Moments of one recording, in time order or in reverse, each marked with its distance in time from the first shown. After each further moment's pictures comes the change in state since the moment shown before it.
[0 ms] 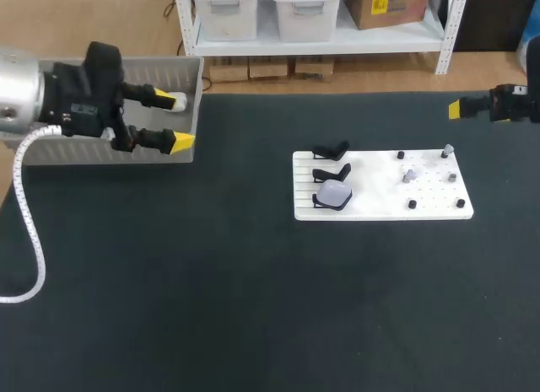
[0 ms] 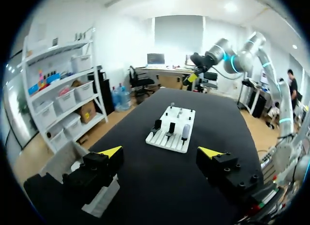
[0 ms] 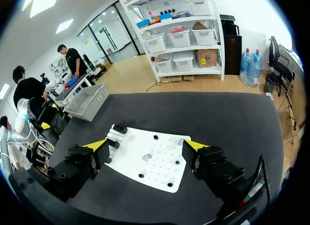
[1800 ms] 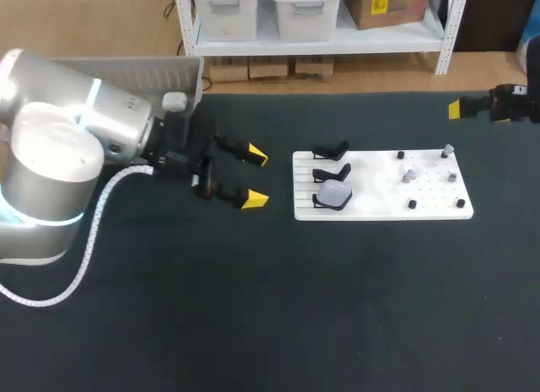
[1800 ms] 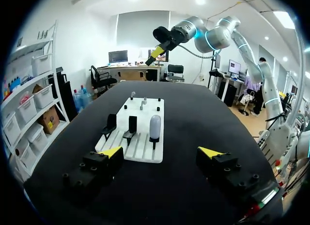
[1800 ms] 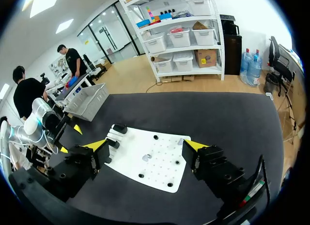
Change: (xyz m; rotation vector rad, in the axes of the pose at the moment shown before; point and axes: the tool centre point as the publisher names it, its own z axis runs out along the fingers) left arm 0.035 -0.064 0.137 0.309 0.003 0.087; right arm 0.000 0.000 0.000 0.000 0.000 0.000
